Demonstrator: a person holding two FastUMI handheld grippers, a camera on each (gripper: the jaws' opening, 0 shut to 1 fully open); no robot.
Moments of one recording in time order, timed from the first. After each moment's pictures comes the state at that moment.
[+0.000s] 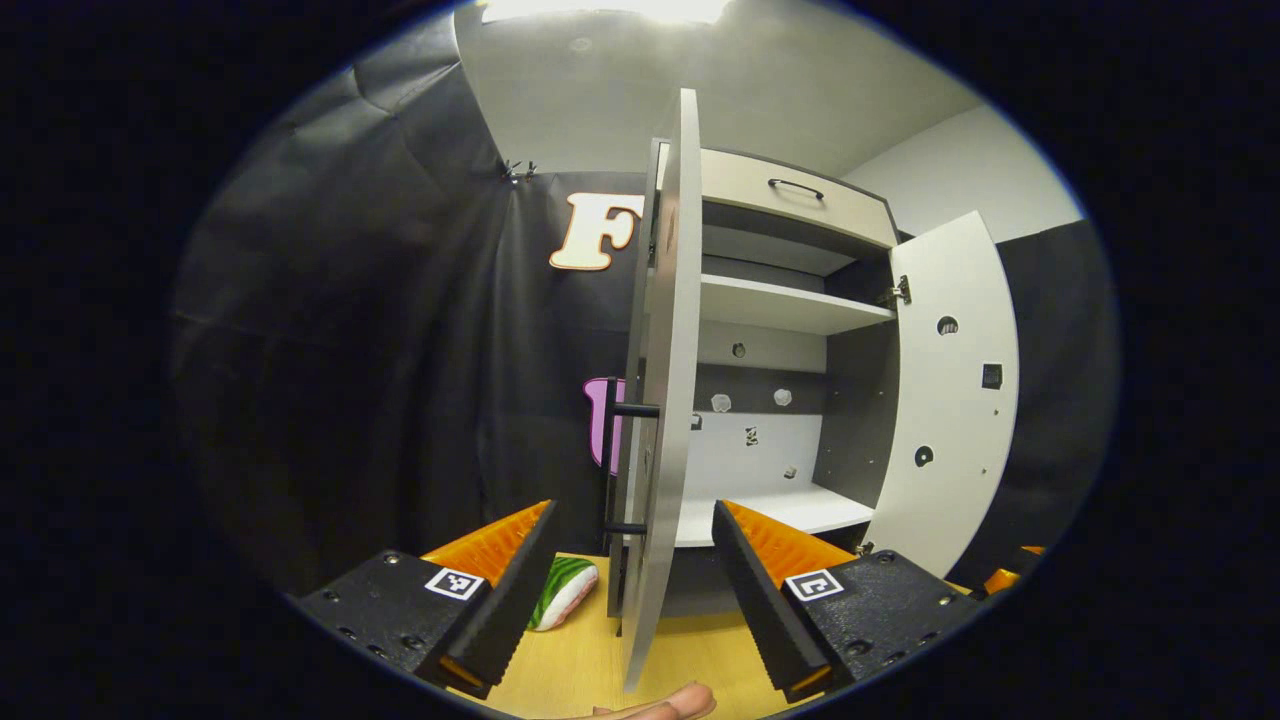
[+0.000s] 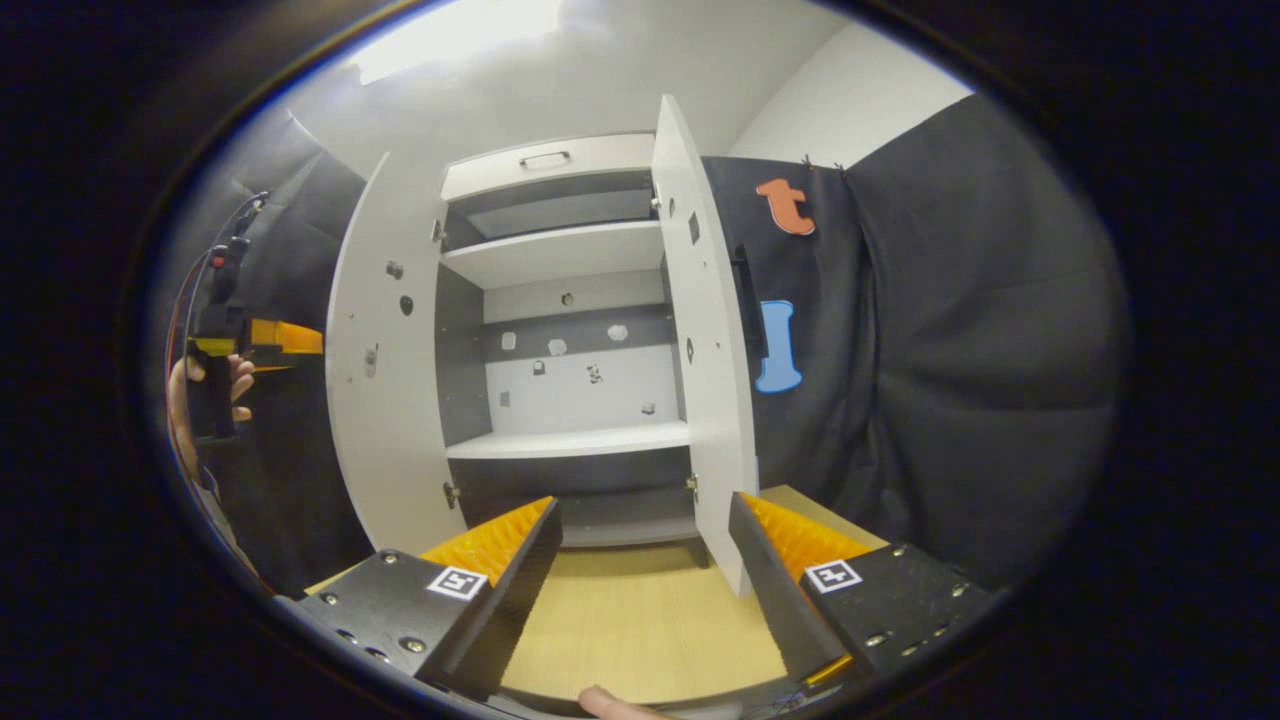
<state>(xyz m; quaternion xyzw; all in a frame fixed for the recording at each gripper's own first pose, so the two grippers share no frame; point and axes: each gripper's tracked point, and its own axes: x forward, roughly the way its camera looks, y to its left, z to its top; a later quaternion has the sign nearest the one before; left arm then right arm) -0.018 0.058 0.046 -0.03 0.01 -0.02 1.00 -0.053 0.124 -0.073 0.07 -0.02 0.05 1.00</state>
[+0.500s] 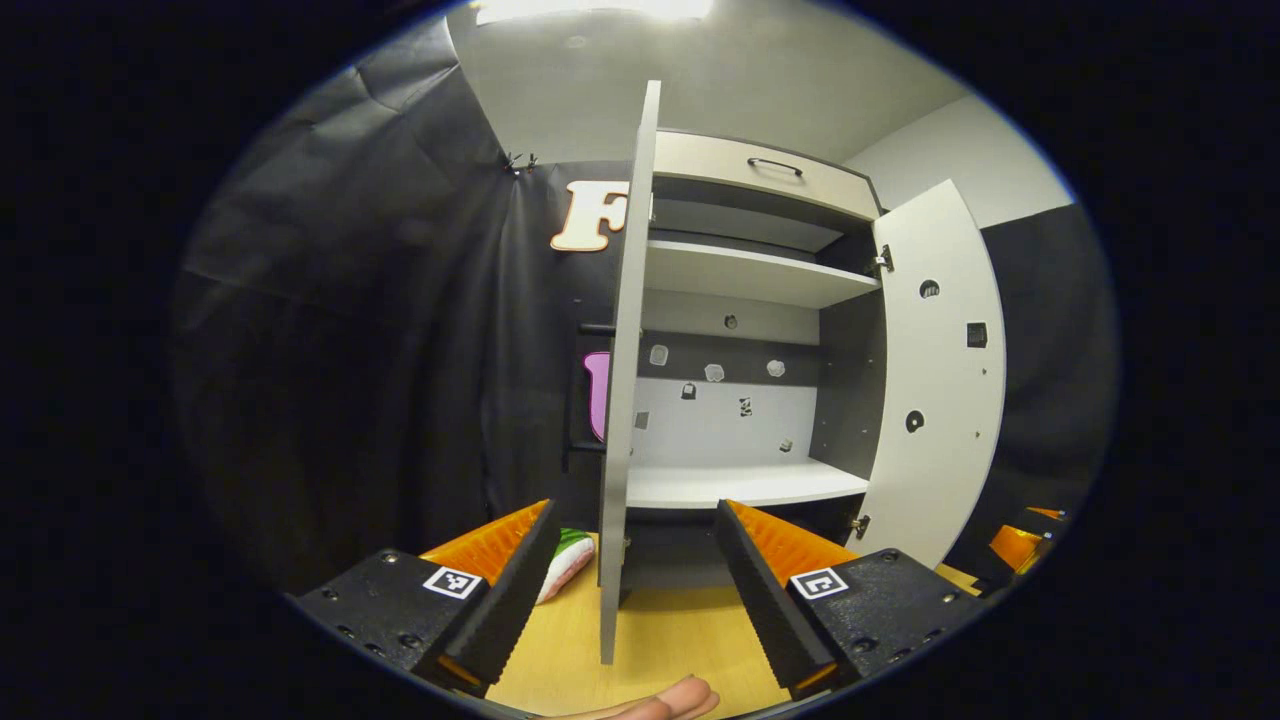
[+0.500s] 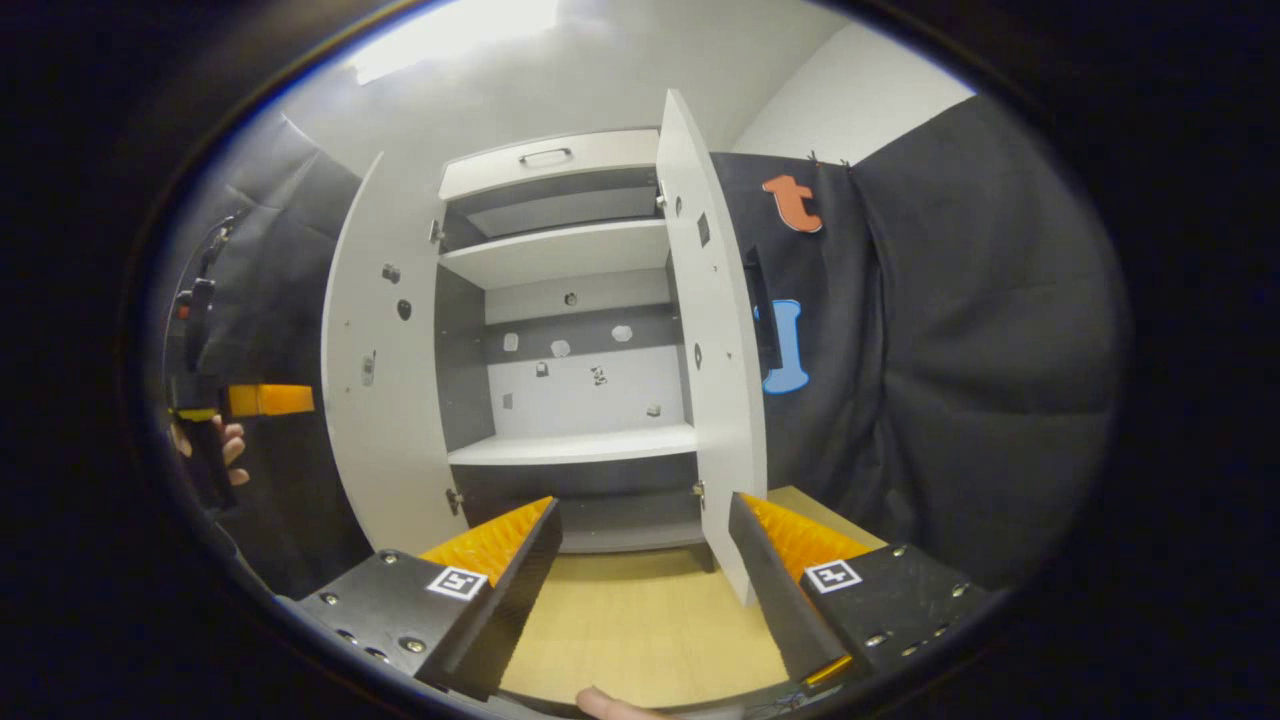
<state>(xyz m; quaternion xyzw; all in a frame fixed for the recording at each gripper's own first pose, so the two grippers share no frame) -0.057 0.013 -0.002 -0.03 0.01 -0.02 1.00 -0.038 0.130 -0.063 0.07 -0.01 0.06 1.00</state>
